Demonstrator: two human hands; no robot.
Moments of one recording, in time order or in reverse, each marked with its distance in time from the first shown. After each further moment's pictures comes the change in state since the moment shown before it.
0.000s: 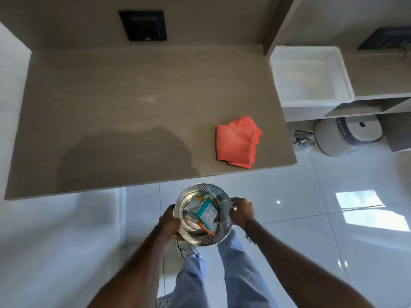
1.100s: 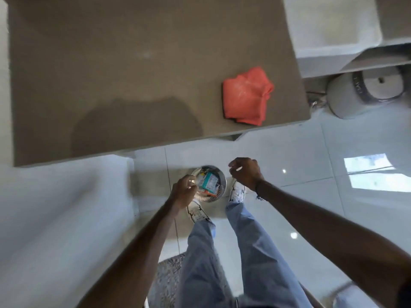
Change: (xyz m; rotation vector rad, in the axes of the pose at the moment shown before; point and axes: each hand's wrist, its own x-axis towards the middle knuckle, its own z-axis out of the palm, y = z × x) left_hand 0.012 -0.032 0.011 0.264 -0.002 0.283; right_hand 0.012 0.011 0.013 0.052 0.042 -0.185
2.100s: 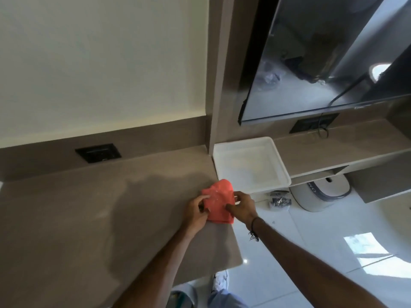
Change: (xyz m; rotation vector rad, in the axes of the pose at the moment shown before) left_hand 0.065 0.413 0.012 -0.014 0.222 0.503; right_hand 0.130 -0.081 -0.323 0.322 0.225 0.068
